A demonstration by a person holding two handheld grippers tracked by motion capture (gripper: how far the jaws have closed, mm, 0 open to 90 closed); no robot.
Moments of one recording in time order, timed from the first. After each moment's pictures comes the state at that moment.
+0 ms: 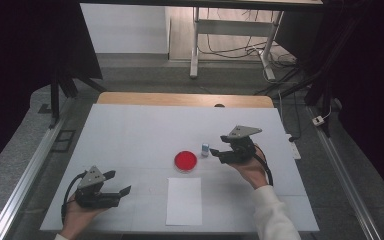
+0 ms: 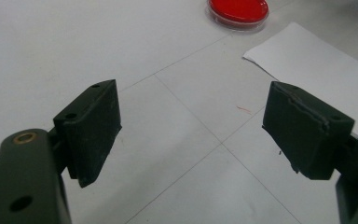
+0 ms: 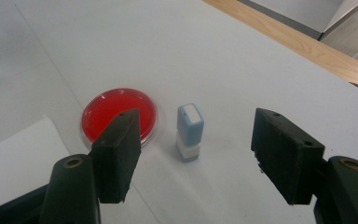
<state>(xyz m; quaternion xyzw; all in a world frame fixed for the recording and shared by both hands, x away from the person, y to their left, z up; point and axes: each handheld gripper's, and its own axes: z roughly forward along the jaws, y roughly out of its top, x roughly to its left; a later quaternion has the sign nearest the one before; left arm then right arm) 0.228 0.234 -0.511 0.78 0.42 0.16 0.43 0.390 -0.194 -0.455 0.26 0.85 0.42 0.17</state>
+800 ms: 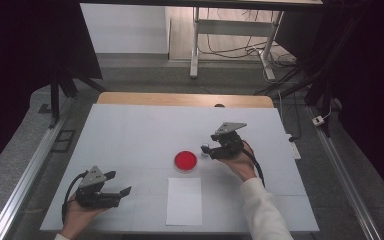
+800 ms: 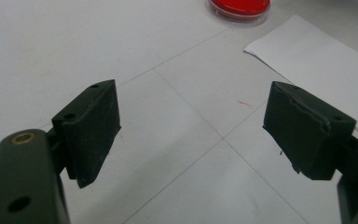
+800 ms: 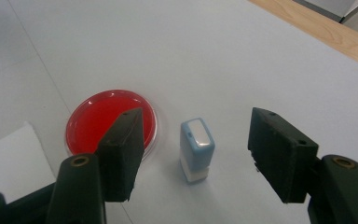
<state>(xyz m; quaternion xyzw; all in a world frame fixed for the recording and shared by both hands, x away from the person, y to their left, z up) 0.231 0.233 -0.515 0.79 0.42 0.15 0.42 0.414 -0.166 -0.474 0.25 0.87 0.41 0.14</state>
